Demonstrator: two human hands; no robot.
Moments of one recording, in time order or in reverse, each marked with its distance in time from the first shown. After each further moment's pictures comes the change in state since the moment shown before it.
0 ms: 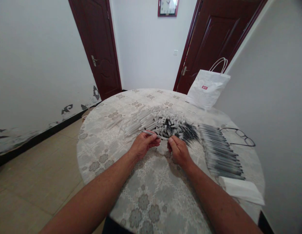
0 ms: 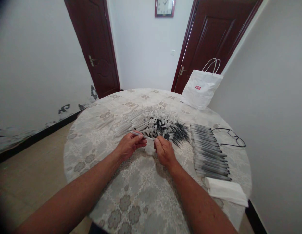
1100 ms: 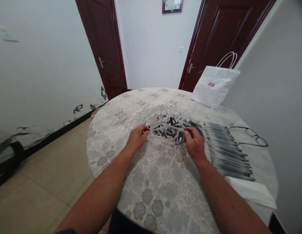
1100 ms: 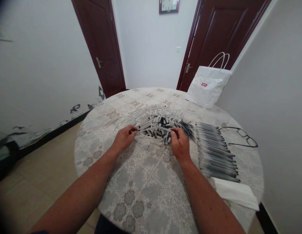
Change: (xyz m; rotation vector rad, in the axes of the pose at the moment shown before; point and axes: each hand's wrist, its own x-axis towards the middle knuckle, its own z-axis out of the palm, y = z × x) left_hand 0.005 0.025 -0.046 1.243 0.268 0.441; right_hand 0.015 0.026 -0.026 0.106 0.360 0.086
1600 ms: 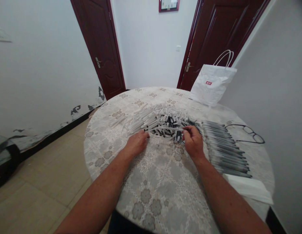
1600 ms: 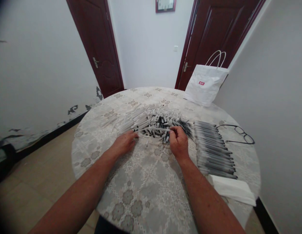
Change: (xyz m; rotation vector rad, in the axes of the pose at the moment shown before) left_hand -0.014 0.003 0.002 0.231 -0.309 0.080; right_hand 0.002 0.002 -0.004 -0.070 0.038 -0.054
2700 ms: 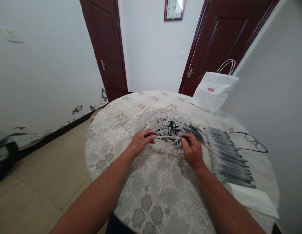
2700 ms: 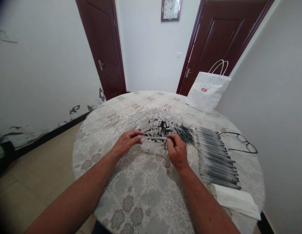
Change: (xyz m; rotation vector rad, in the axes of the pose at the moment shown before) left_hand 0.007 0.018 -0.009 -0.898 0.075 -0.151; right_hand -0.013 -0.010 0.006 0.053 -0.099 -0.089
